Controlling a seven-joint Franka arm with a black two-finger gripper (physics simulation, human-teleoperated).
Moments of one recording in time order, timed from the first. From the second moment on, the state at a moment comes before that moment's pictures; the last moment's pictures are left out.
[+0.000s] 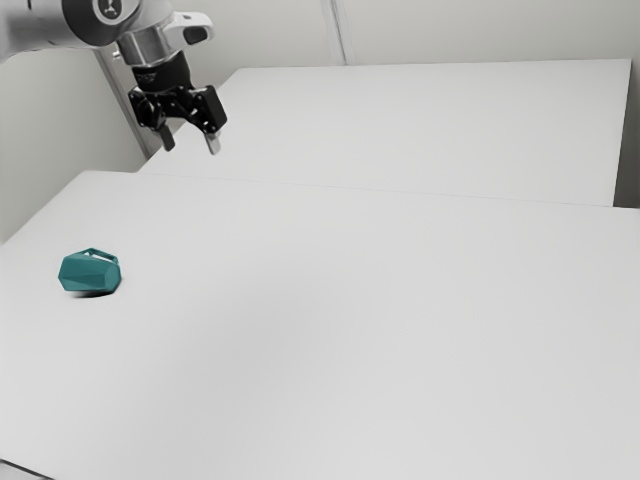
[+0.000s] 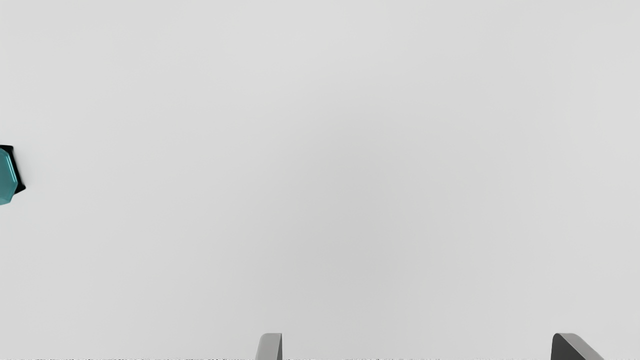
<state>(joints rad) -0.13 0.05 0.09 -1.46 0.00 1.48 -0.02</state>
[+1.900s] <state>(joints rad) 0.72 0.39 0.19 -1.43 -0.43 1.68 0.82</state>
